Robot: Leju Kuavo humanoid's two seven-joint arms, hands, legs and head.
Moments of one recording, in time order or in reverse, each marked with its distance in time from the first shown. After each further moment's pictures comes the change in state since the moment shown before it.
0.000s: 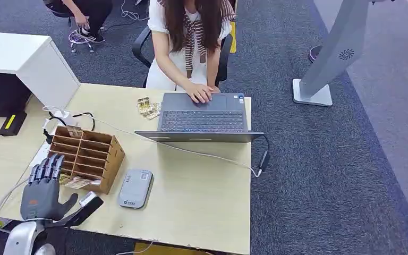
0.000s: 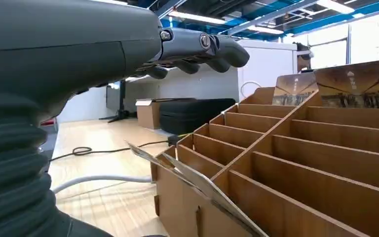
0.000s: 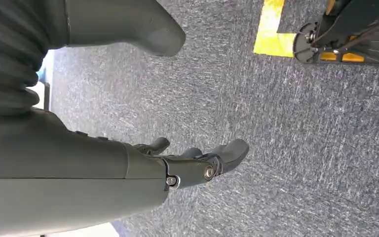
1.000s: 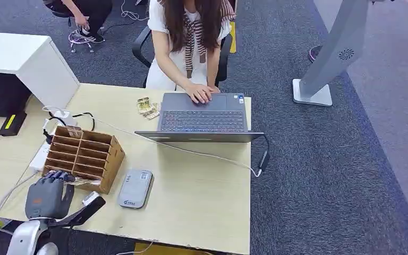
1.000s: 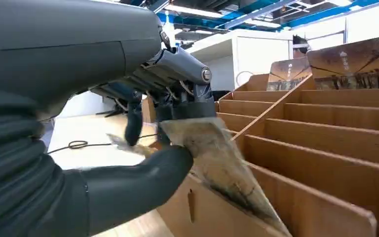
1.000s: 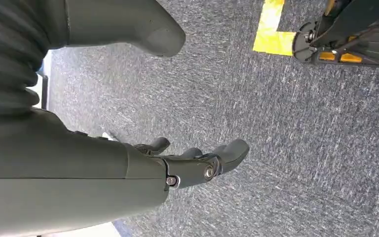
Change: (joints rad) left arm -0.020 0.006 -0.018 0.051 0.013 0.012 -0.006; right arm -0.004 0.000 0.003 0.000 0.019 0.007 -0.003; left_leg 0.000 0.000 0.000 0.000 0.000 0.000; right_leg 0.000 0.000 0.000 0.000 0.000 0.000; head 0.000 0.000
